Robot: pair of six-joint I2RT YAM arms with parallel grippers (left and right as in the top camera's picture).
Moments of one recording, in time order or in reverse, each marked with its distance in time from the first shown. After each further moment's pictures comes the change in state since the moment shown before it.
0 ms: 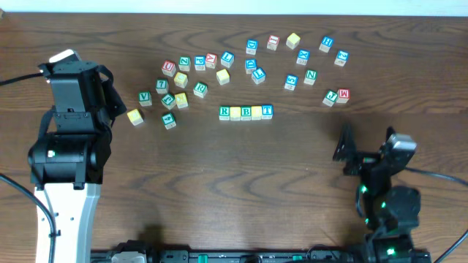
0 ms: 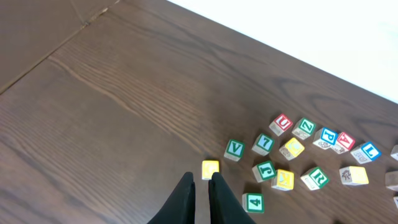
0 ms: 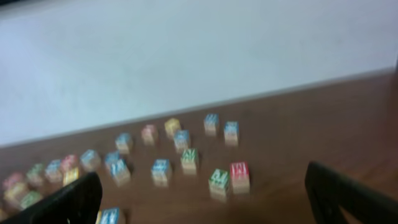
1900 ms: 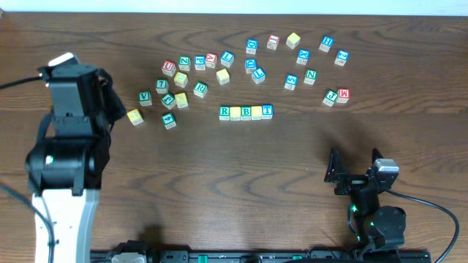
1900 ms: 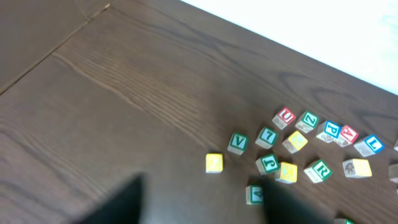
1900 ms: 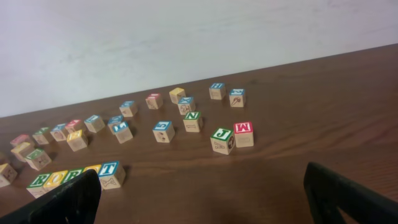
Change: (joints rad) left arm 0.000 -0.037 0.000 -0.042 0.000 0.004; right arm -0.001 -0.364 -0.222 -0.171 -0.057 0.009
